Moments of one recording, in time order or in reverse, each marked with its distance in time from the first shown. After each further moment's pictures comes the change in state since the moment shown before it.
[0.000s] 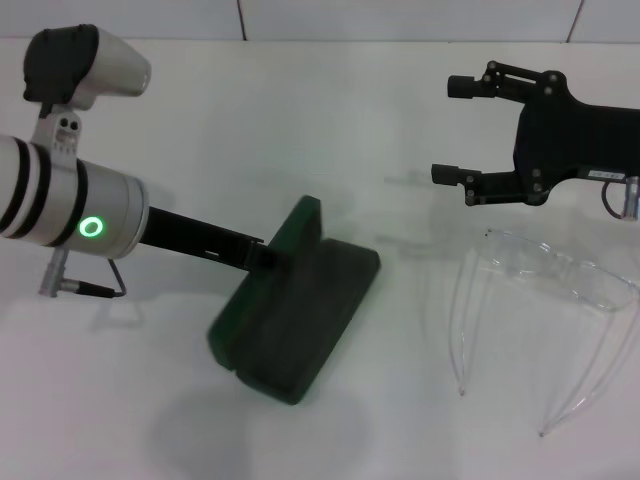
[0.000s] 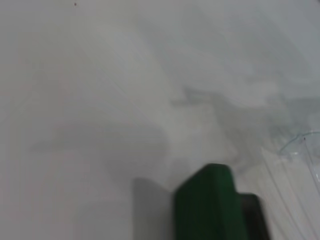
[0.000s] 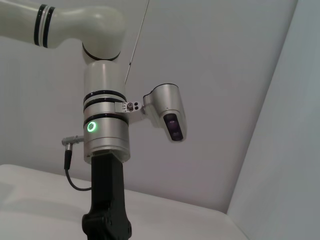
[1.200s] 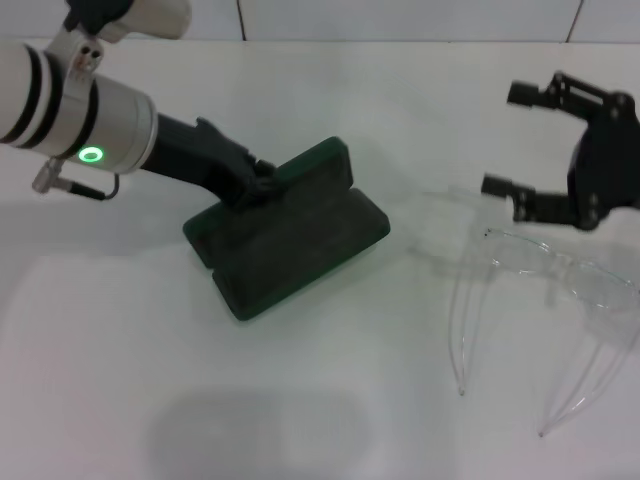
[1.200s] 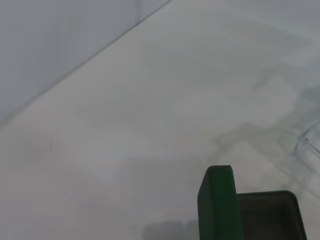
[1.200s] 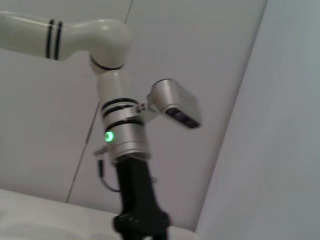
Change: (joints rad) left arm -0.154 0.010 -0.069 -0.018 0.086 -0.022 0.436; right arm -0.147 0.032 0.123 -0.041 -0.016 -0.107 -0.076
